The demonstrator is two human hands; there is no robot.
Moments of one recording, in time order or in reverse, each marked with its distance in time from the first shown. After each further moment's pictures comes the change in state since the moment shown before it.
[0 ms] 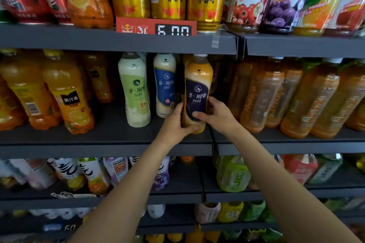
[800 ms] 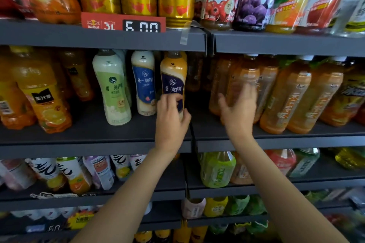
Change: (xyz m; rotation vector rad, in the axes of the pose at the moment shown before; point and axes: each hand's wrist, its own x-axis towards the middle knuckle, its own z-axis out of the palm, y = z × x) left_hand -0.013 0.051 0.046 0.374 0.557 0.280; right_hand -0.039 0.001 -0.054 -0.263 0.723 -0.058
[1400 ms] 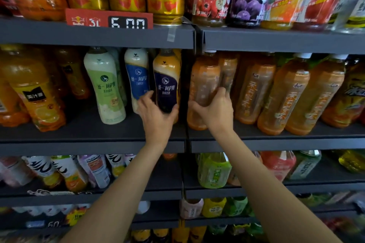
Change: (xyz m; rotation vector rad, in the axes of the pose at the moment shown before) left_hand 0.010 -0.017 0.013 -0.037 0.052 -0.373; right_hand 0.004 0.000 0.021 -0.114 -0.281 0.084
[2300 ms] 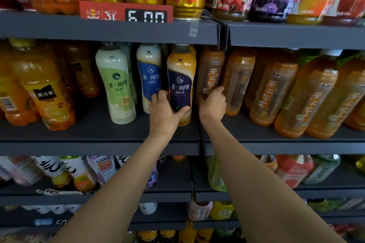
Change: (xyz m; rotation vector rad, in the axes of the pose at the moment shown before) left_hand 0.025 -0.009 -0.011 0.155 -0.219 -0.013; right_hand 0.032 -0.015 0.071 -0.033 0.014 0.252
